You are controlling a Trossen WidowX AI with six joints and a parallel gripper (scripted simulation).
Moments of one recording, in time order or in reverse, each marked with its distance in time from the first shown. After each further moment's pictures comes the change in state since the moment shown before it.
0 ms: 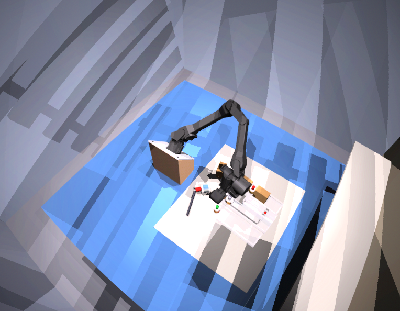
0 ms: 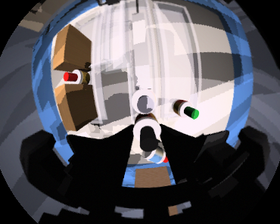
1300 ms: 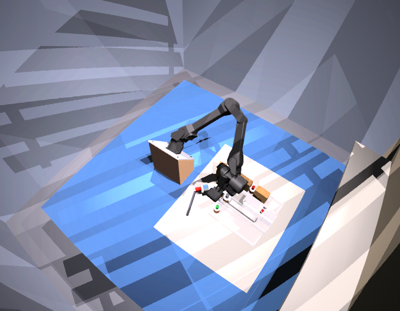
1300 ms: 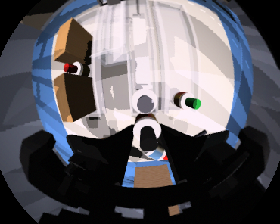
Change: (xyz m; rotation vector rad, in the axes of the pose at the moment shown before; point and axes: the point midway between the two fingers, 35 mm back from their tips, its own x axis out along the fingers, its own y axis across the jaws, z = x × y) arm 0.001 -0.001 -0.017 -0.001 -0.002 0.001
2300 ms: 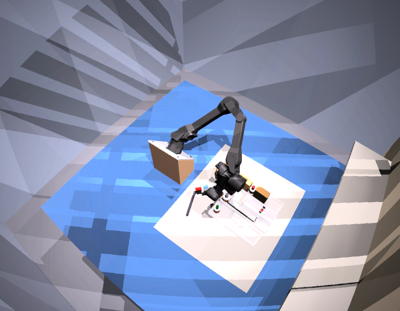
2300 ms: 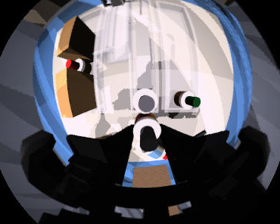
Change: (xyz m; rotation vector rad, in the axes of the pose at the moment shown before) arm -0.001 0.000 -0.006 -0.020 -0.016 -0.002
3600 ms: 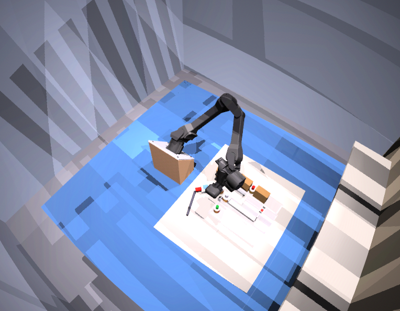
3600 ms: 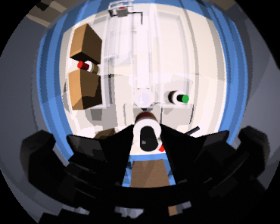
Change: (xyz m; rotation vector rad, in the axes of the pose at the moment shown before) arm -0.028 -0.002 -0.004 -0.018 -0.005 -0.005
